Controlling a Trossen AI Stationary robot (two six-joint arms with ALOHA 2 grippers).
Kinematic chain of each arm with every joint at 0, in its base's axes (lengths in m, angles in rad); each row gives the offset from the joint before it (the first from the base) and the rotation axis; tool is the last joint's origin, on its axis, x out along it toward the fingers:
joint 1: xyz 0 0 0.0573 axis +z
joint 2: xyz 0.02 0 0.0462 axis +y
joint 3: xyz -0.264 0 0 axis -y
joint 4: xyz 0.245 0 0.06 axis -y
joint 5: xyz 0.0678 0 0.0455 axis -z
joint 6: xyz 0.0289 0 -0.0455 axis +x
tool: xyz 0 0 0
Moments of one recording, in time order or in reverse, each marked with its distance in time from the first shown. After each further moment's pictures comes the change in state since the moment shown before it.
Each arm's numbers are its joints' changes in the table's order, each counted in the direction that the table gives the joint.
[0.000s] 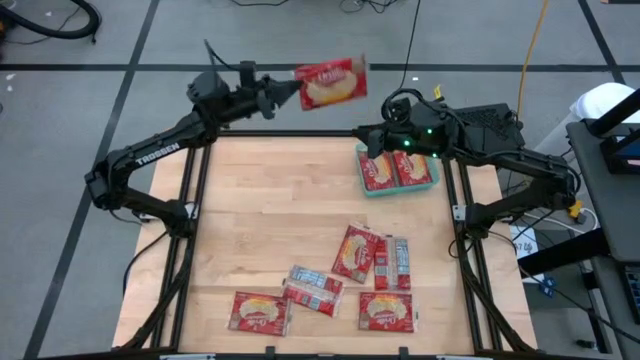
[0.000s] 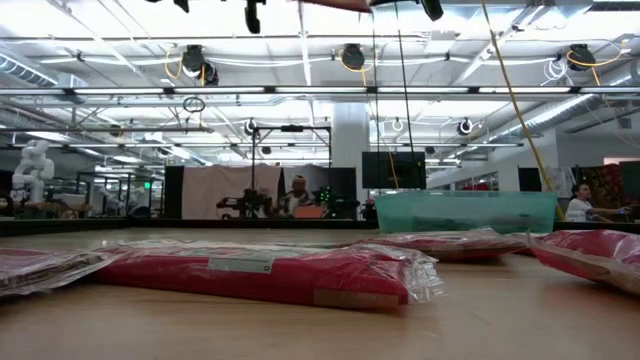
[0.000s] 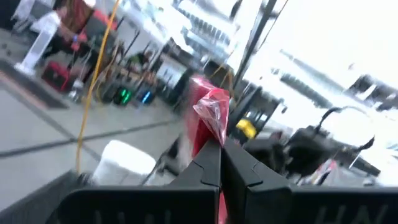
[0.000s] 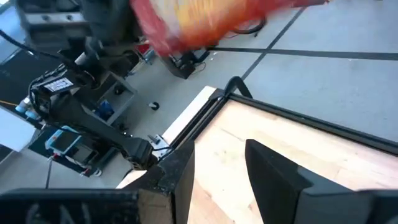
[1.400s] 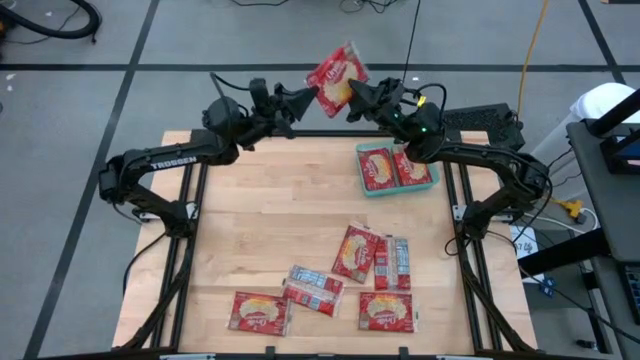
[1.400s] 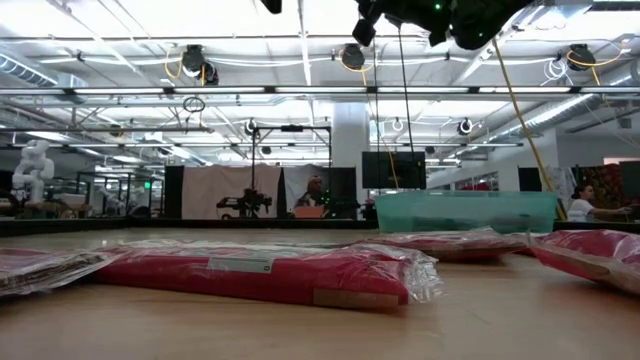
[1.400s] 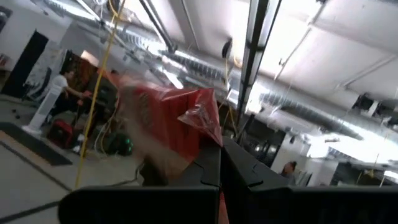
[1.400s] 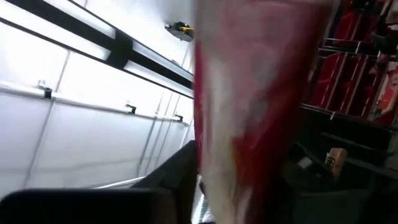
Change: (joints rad) left arm -0.252 0.094 -0.001 0.264 -0.336 0.196; right arm -0.268 0.237 -0.385 1.591 -0.318 0.812
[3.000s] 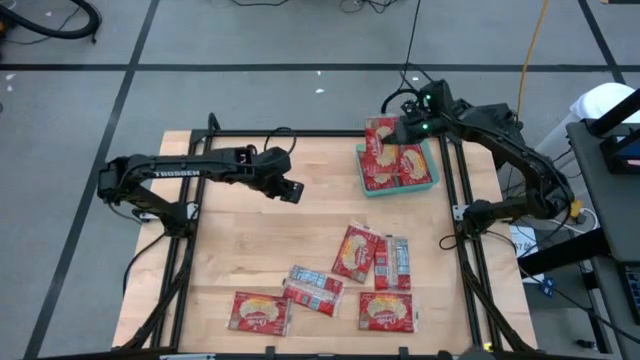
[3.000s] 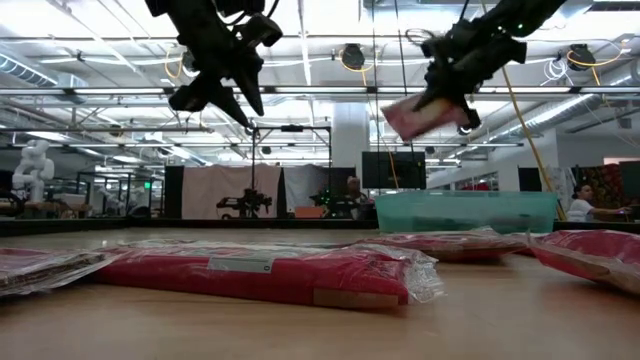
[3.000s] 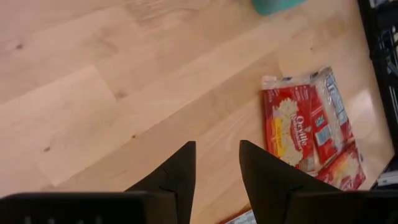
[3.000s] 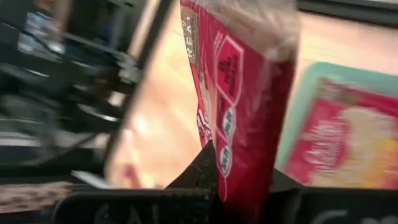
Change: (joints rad) left arm -0.129 -0.005 -0.102 -1.353 0.092 -0.448; right arm -0.437 -0.214 0.002 -1.686 -0.599 -1.066
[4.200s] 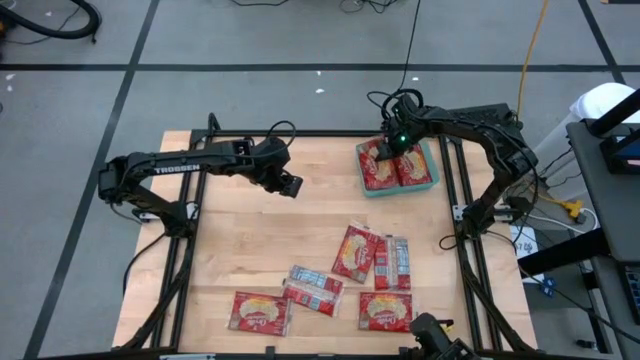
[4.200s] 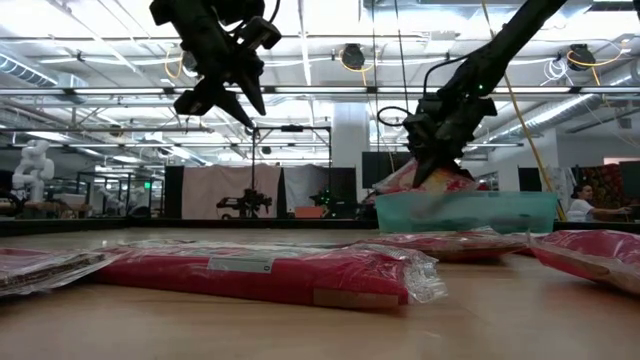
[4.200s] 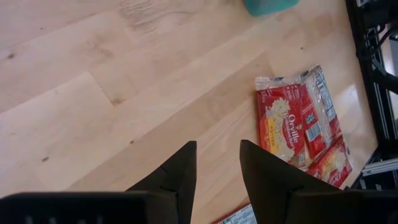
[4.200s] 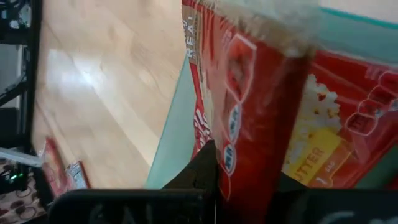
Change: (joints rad) left arm 0.076 0.000 0.000 0.014 0.099 0.065; right arm 0.000 0.383 0.000 -0.022 0.082 -0.235
